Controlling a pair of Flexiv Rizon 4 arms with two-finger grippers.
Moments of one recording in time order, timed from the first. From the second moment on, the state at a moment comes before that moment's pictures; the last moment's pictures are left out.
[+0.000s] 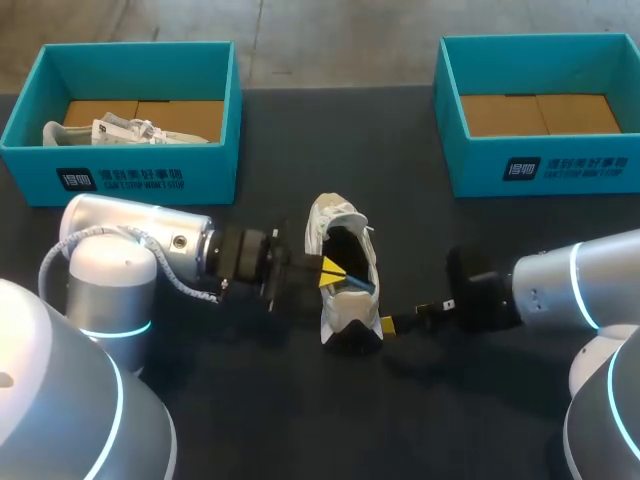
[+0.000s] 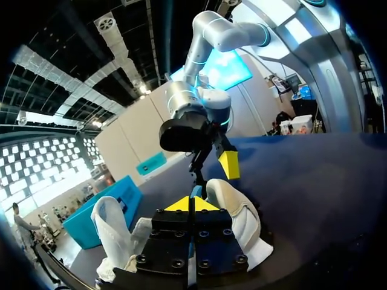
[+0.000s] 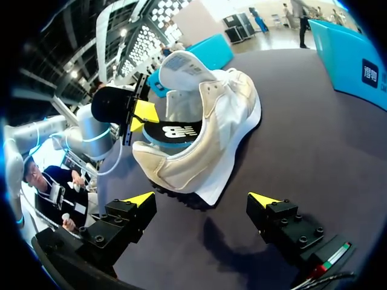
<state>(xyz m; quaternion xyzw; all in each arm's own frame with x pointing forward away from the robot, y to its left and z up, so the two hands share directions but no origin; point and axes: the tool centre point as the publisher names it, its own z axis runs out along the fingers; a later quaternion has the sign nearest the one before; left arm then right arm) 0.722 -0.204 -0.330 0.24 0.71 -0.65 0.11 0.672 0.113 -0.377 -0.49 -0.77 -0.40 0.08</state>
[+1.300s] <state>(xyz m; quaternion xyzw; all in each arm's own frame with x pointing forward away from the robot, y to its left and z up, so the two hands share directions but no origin) 0.724 -0.182 -0.307 0.26 0.71 -0.64 0.12 0.681 0.117 -0.361 -0.47 -0.79 -0.39 0.08</state>
